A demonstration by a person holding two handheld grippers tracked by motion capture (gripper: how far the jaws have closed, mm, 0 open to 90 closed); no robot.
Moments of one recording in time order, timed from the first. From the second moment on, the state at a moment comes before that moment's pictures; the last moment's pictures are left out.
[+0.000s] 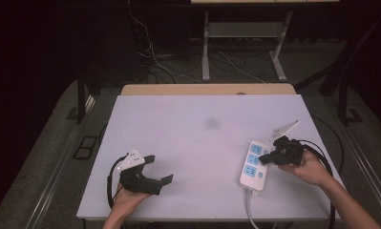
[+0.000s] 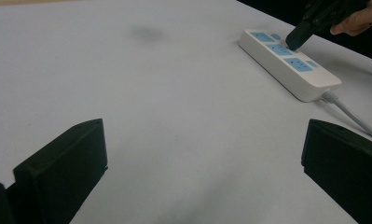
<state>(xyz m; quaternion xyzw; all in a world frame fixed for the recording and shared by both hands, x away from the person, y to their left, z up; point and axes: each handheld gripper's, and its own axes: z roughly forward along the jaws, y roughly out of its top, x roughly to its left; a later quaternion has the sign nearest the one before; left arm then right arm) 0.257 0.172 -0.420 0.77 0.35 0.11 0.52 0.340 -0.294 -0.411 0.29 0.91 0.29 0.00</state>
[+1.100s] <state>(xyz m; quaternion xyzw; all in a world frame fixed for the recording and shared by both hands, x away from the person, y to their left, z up) 0.258 0.174 -0.420 0.77 0.35 0.10 0.52 0.344 -0.300 -0.387 0.30 0.90 0.31 0.00</state>
